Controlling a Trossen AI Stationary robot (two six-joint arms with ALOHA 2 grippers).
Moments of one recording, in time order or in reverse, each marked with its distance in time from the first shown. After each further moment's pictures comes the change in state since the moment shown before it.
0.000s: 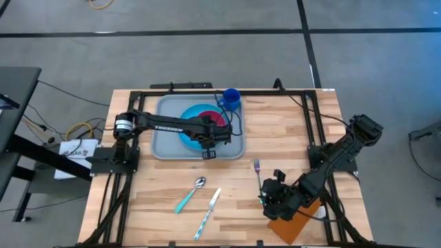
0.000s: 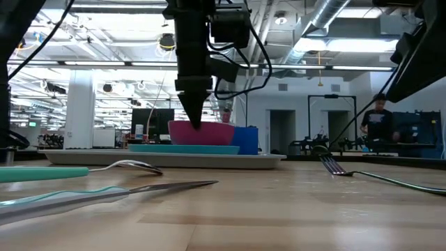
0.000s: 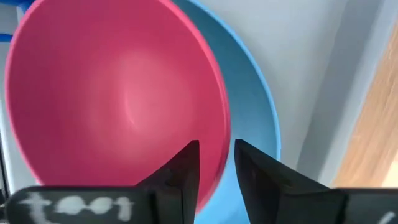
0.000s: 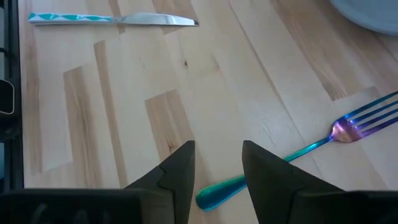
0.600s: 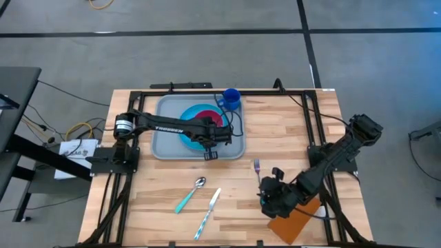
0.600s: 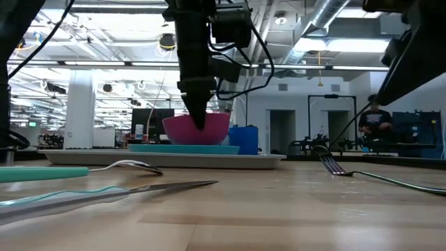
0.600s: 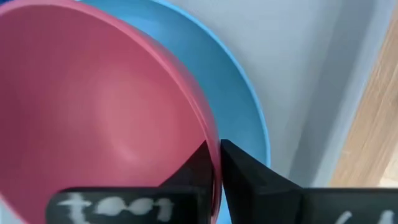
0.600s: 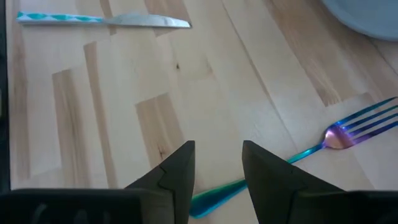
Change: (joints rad) left arm -0.002 0.001 -0.017 0.057 0.005 -0.023; right arm -0.032 0.000 0.000 0.000 -0.015 -0.028
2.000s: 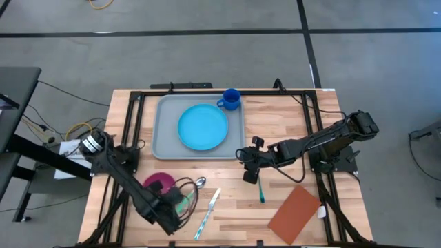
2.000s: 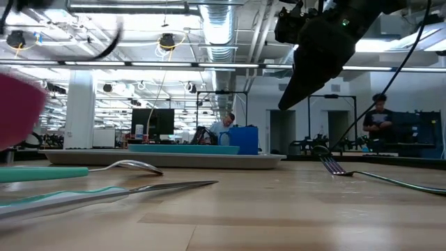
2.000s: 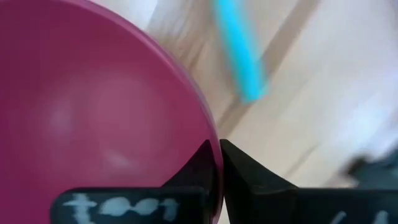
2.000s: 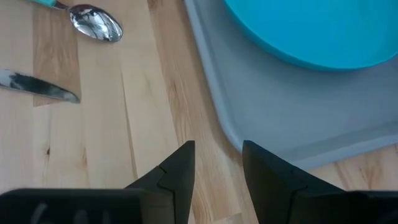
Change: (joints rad) left arm -0.822 -0.200 -0.208 -0.182 0.241 -1.217; right arm -0.475 0.000 0.032 0.108 -0.150 -0.636
